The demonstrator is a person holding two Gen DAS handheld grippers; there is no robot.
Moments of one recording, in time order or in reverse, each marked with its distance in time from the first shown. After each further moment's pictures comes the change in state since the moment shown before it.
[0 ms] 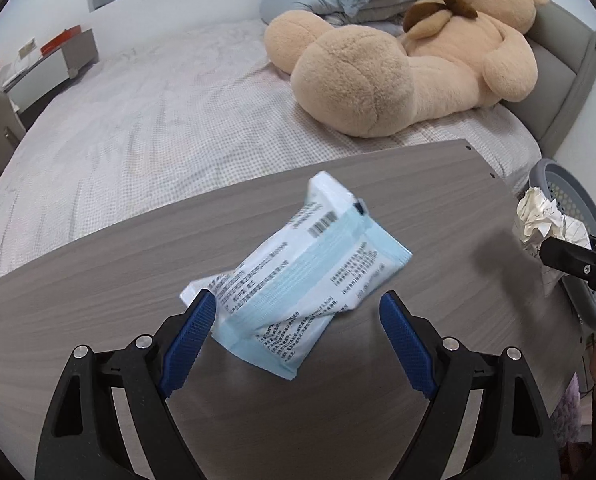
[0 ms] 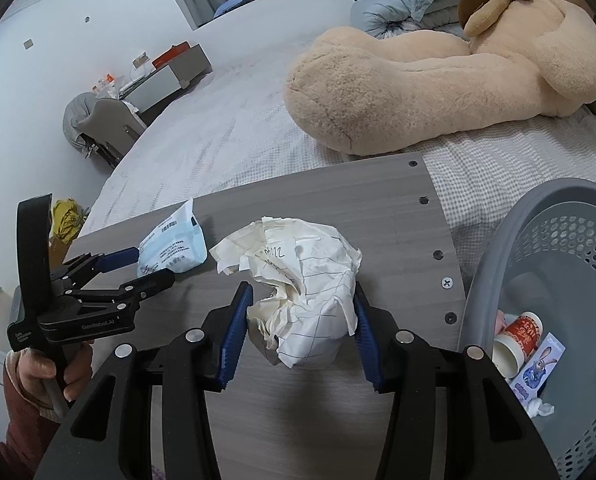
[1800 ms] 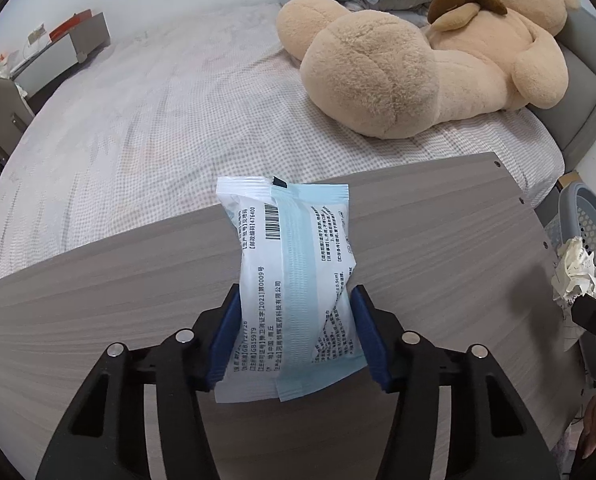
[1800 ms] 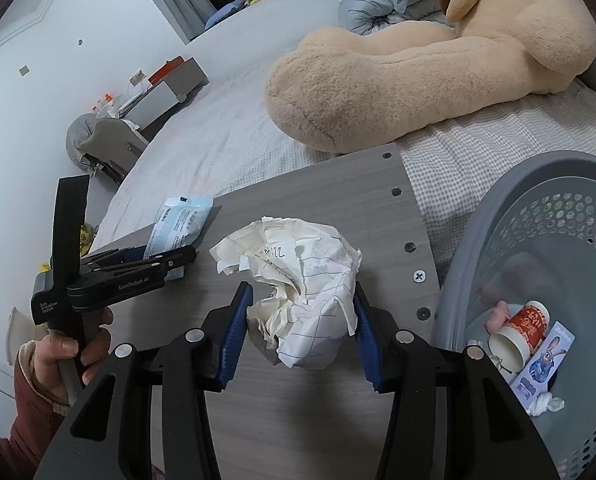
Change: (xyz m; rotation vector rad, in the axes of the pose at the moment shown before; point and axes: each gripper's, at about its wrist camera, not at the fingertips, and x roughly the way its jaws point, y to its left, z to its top) left arm 0.031 -0.013 0.032 -0.063 0.053 0.057; right arm -0.006 -0.032 -0.003 0.071 -0.016 0.051
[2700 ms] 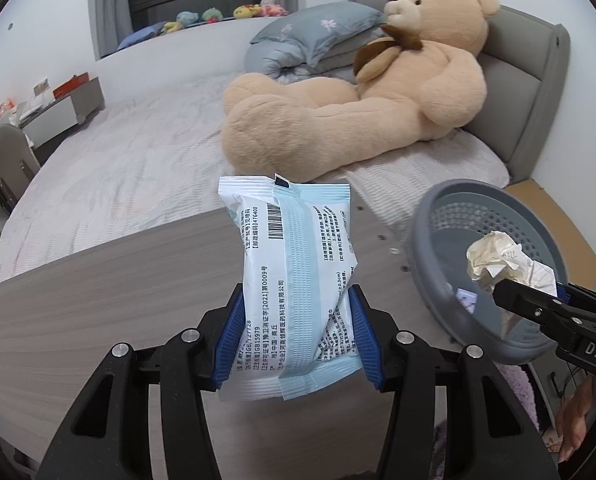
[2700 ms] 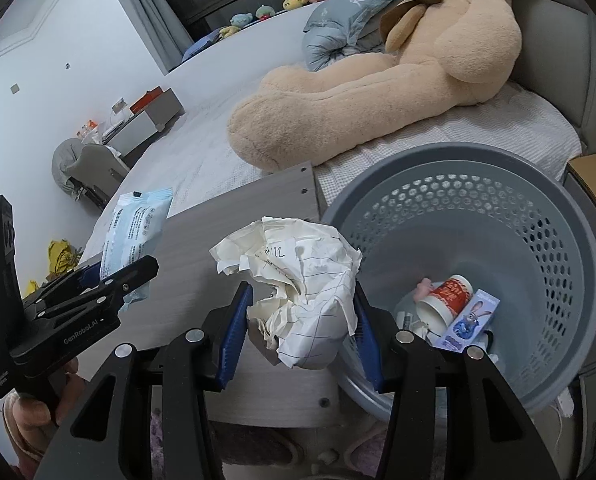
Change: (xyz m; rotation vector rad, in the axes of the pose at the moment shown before) left arm -0.117 -0.143 -0.063 0.067 -0.240 -0.022; right arm -0.111 -0.048 -0.054 0.042 -0.116 -0.102
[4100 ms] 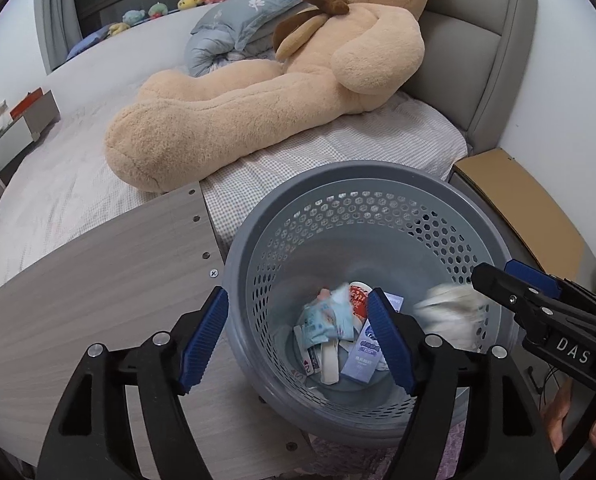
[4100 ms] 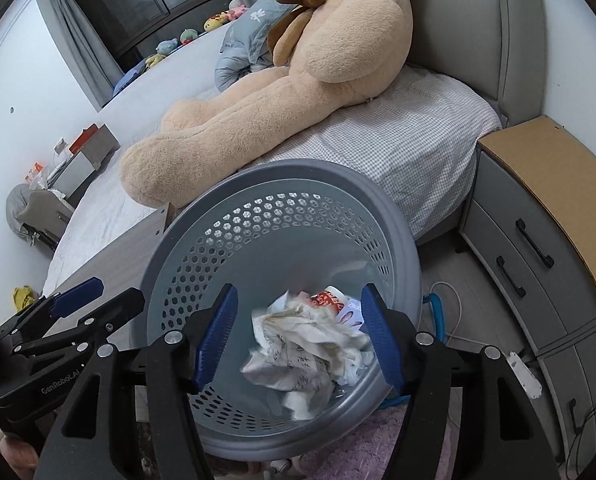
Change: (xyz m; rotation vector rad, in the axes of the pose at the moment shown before) left arm 0.043 -0.158 0.027 0.079 0.078 -0.059; right arm -0.040 -0.148 0.009 0.140 -0.038 -0.158
